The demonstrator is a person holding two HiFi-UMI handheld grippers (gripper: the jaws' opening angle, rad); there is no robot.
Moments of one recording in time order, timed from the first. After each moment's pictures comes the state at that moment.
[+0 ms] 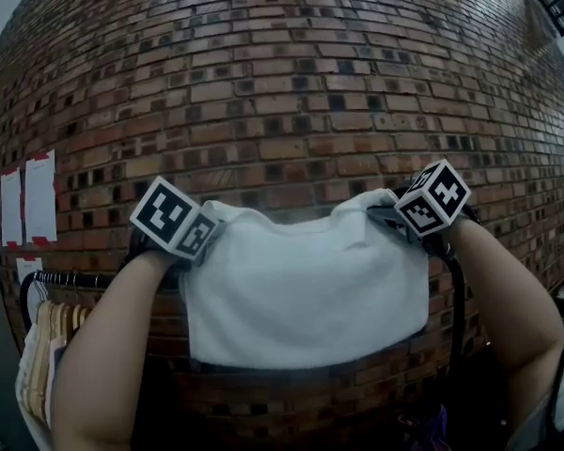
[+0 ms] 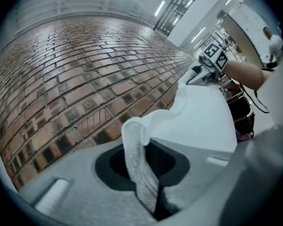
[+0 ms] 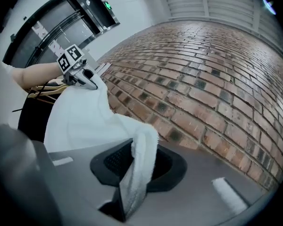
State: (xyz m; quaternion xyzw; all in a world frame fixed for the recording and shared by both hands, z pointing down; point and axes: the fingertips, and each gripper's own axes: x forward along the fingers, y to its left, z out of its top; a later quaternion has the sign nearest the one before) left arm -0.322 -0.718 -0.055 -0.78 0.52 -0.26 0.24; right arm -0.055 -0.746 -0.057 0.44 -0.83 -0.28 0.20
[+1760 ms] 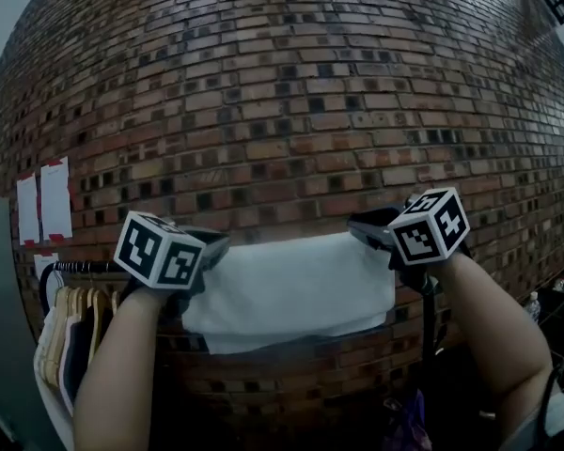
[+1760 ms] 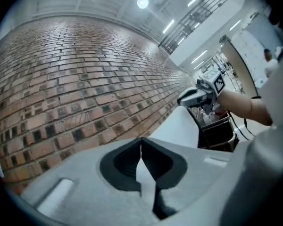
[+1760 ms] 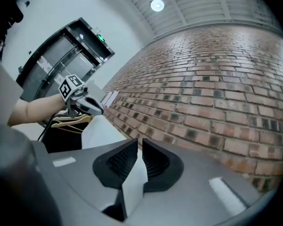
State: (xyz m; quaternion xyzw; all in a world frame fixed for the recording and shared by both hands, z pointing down) left arm -0.251 -0.611 -0.009 -0.84 0.47 -0.17 0.21; right arm -0.056 -0.636 -0.017 0.36 -0.90 -0.24 0.05
